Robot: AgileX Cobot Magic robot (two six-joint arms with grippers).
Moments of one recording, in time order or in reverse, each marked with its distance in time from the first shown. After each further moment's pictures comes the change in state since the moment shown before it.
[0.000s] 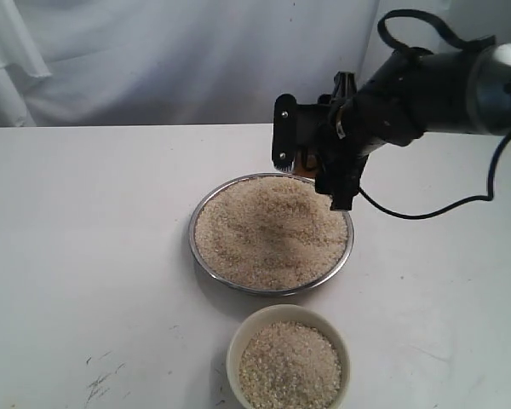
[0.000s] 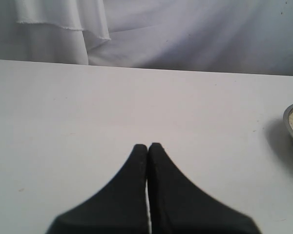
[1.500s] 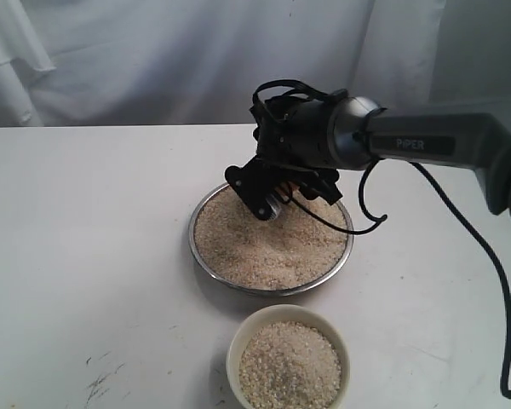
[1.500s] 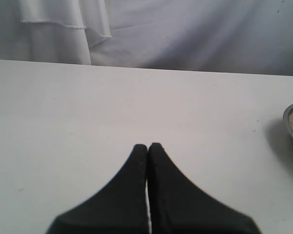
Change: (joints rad) left arm 0.000 0.000 0.000 0.000 0.000 0.000; right arm 0.166 0.274 -0.272 -0.496 0.265 -0.200
